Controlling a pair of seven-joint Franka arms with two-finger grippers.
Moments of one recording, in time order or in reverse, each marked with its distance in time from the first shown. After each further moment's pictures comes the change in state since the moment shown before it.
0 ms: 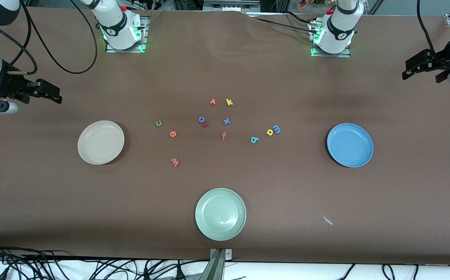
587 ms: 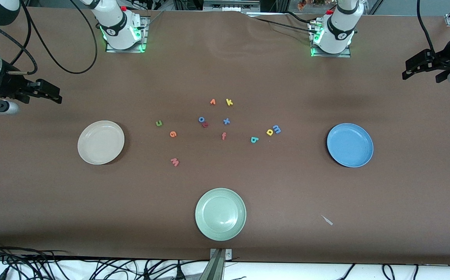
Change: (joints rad) left arm 0.000 0.000 0.000 0.000 0.000 0.000 0.000; right arm 0.000 0.000 0.000 0.000 0.000 0.001 0.000
